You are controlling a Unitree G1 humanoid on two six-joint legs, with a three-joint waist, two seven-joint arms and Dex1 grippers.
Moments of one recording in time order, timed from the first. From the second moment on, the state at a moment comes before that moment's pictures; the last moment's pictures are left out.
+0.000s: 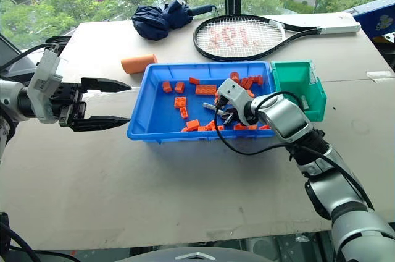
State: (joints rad) left arm -0.43 1.07 0.23 -0.03 -0.62 0.46 -1.47; right arm -0.83 -0.42 0.46 0.05 0.22 1.00 0.67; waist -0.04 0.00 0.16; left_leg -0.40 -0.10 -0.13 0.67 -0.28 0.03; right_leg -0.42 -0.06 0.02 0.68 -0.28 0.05
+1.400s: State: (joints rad) left arm -0.57 0.93 0.18 -0.05 -0.69 0.54 -1.38; right arm -0.75 -0.66 -0.01 -0.14 0.34 1.01 0.63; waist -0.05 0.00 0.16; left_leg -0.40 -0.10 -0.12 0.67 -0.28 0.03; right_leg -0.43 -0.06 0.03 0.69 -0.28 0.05
